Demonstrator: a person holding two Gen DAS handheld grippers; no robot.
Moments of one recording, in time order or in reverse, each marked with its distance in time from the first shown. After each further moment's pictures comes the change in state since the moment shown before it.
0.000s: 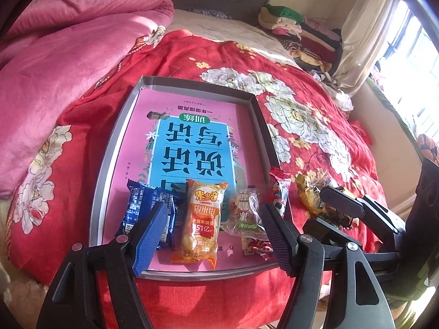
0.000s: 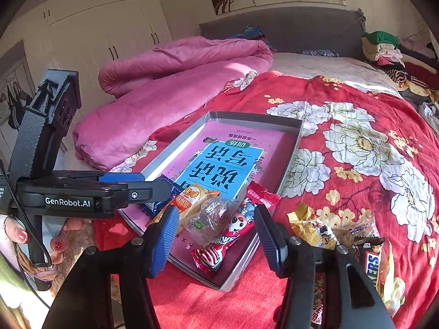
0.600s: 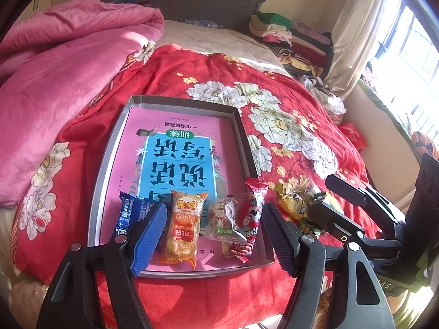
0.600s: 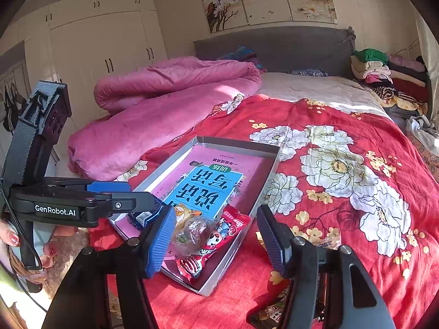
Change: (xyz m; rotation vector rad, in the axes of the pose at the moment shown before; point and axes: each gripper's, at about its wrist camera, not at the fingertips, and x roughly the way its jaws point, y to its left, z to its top) left arm -0.025 -0.023 0.004 0.034 -0.047 -0.020; right arm -0.035 -0.010 0.010 -0.021 -0.093 -0.063
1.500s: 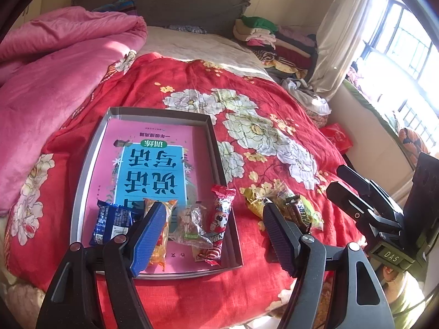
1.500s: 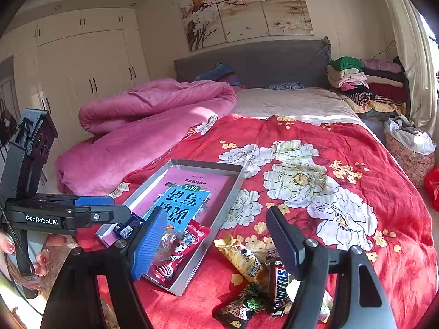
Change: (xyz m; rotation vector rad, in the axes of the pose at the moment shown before) left arm -0.012 -0.032 0.005 0.032 -0.024 -0.067; right arm -0.052 -0.039 0.006 0.063 -0.099 -0.099
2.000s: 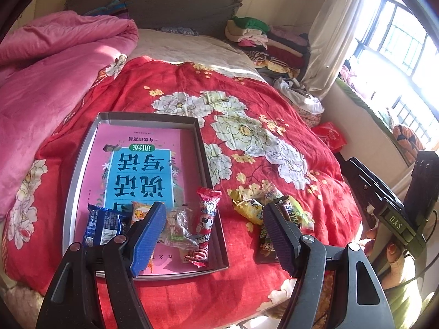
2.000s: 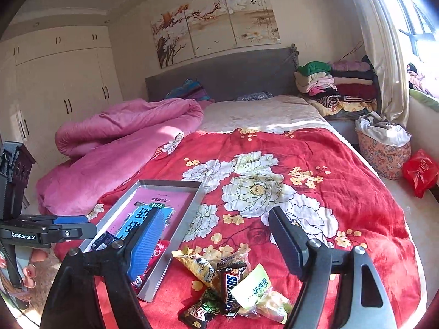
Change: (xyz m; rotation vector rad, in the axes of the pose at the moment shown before) left arm -0.001 -0.014 0.002 0.022 -0.004 -0.028; right arm -0.027 -0.048 0.006 0.090 -0.075 -0.126
